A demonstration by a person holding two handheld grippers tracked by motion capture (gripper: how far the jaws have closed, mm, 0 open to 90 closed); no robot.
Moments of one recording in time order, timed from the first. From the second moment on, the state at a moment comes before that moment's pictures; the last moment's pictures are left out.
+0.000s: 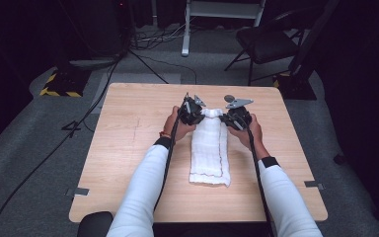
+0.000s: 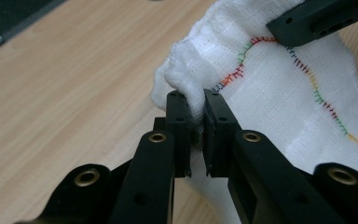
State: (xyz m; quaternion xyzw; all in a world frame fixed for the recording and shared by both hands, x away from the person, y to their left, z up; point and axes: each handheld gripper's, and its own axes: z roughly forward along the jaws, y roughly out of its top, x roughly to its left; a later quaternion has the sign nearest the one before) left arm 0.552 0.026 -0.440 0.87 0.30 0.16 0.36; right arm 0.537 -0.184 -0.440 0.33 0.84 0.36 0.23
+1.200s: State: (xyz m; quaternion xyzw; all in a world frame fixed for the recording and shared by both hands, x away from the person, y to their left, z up) left arm 0.480 0.053 -0.427 0.87 0.21 0.15 0.42; right arm 0.468 -0.201 -0.429 0.25 0.85 0.42 0.20
